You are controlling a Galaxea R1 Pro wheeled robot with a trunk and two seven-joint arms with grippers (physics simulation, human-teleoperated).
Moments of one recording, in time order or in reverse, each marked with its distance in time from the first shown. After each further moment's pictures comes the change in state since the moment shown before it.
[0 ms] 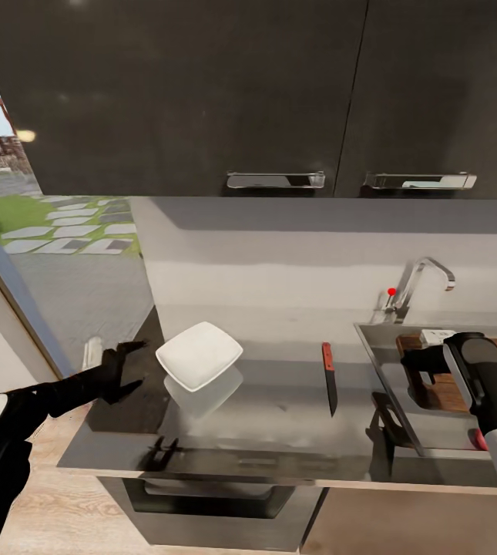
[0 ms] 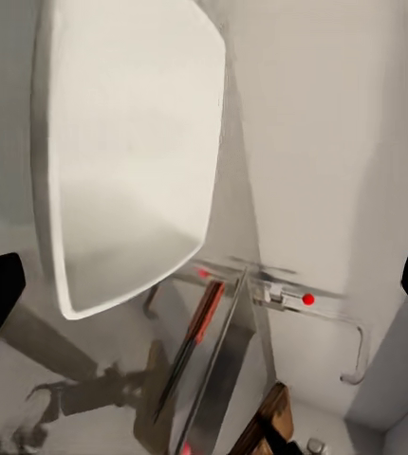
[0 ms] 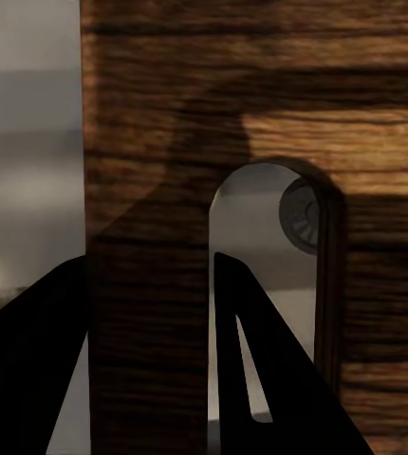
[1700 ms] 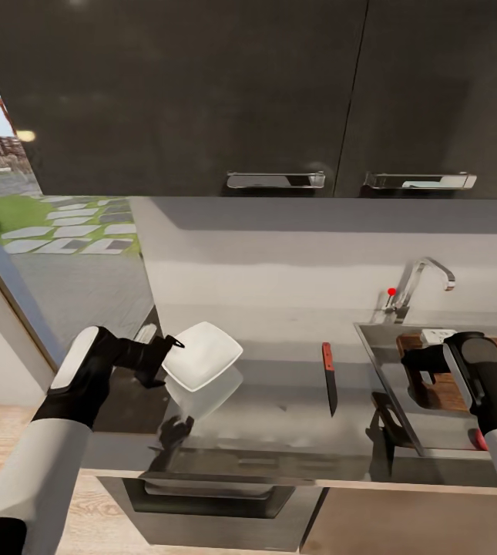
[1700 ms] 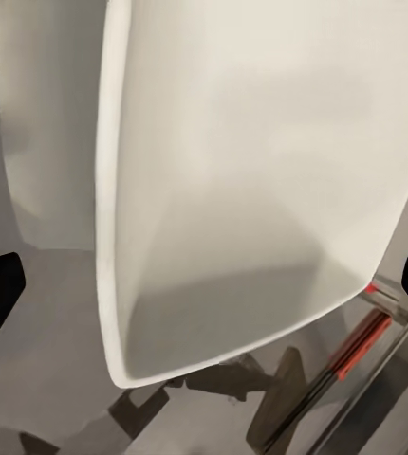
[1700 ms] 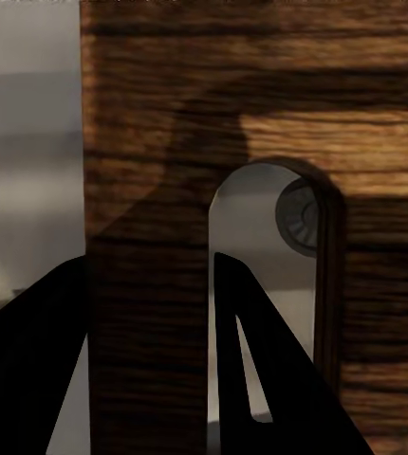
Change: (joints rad) left arm -0.410 -0.177 -0.107 0.469 -0.204 -0.007 0.415; right arm 0.000 0.000 0.000 -0.004 0.001 0.000 -0.006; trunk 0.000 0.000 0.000
